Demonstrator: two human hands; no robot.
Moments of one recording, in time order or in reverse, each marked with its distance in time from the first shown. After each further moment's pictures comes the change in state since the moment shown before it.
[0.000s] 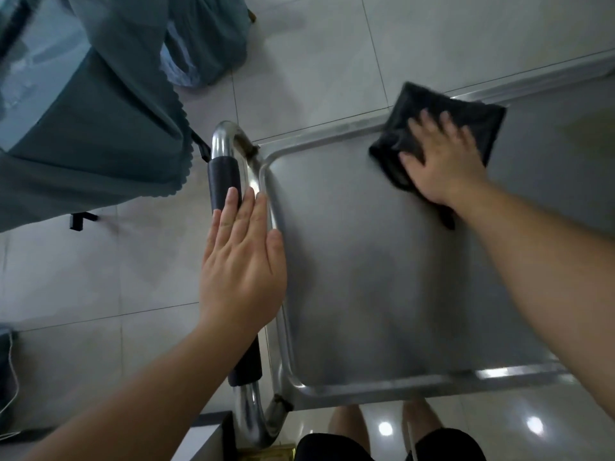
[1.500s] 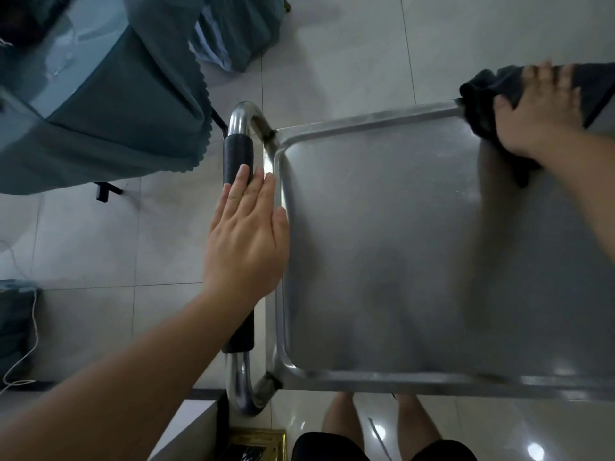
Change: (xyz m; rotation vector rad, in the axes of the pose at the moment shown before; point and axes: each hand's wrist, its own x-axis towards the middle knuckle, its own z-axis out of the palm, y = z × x) left_hand -0.001 0.007 -0.002 0.045 0.026 -0.029; right_hand 0.051 0.076 -0.051 0.011 -0.022 0.247
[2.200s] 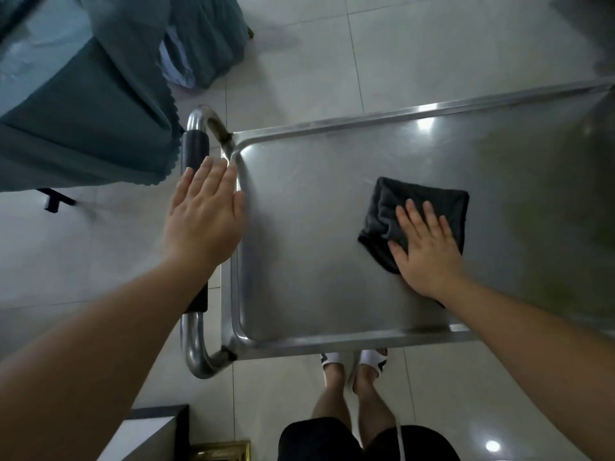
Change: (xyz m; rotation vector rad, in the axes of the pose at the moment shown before) left_hand -0.002 0.001 0.005 0.141 0.037 0.077; right_hand -0.215 0.066 0.104 -0.119 -0.018 -0.343
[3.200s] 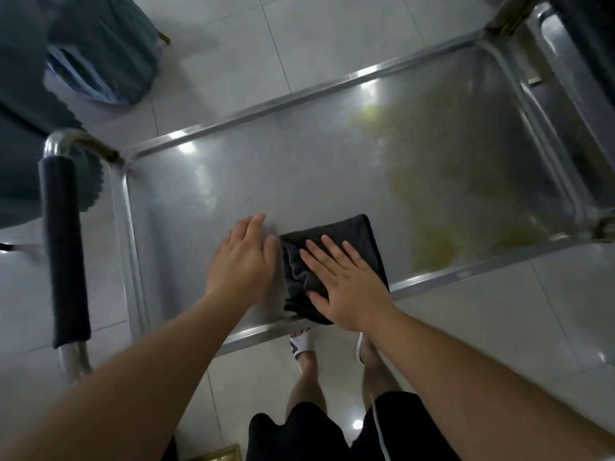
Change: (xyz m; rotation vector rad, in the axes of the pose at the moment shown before) left_hand -0.050 0.215 0.054 -0.275 -0.360 0.033; right_hand -0.102 0.028 0.021 0.097 0.013 -0.269
